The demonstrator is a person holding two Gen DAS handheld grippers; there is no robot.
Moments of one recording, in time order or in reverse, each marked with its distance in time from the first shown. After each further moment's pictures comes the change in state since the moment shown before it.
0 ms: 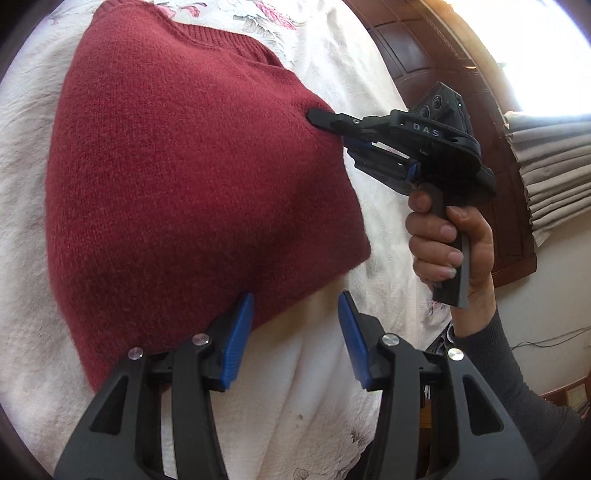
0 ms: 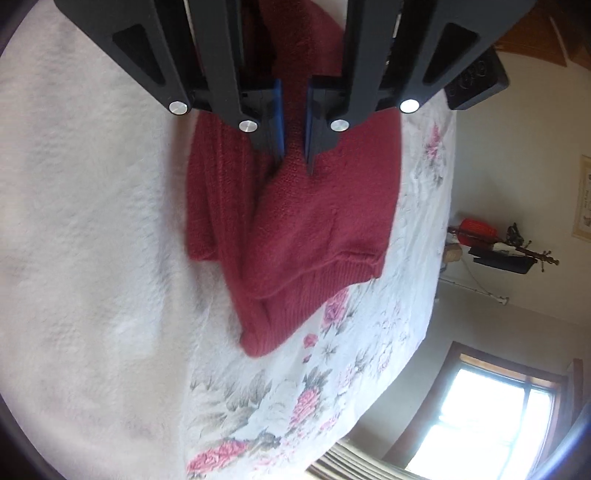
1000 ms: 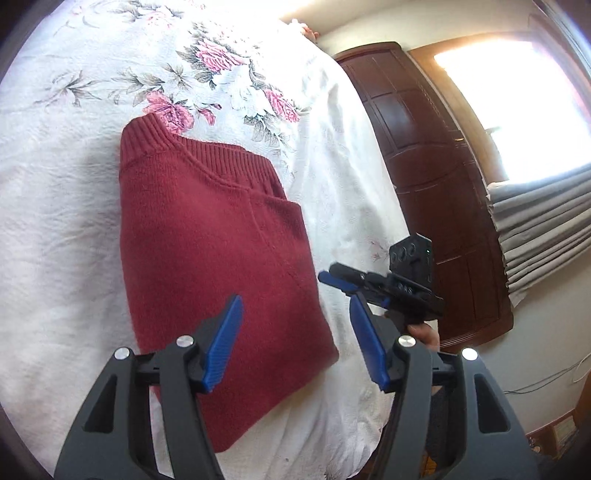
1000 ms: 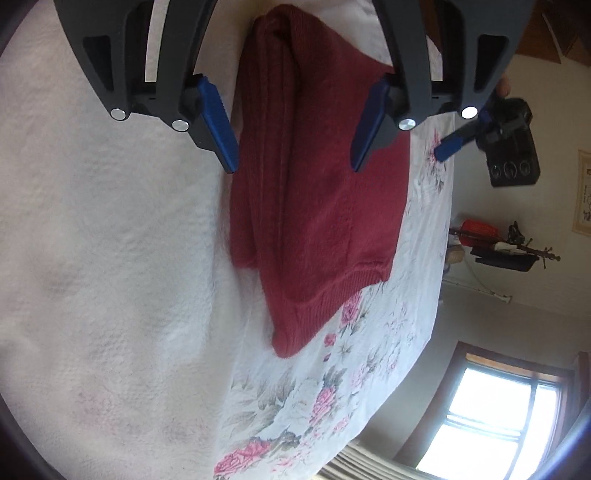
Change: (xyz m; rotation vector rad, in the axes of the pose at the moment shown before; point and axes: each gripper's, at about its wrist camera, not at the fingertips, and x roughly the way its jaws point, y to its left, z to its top) left arm -0.087 0.015 0.079 -0.059 -0.183 -0.028; right arm -0.027 -0.028 -0.014 0.024 0.097 0.045
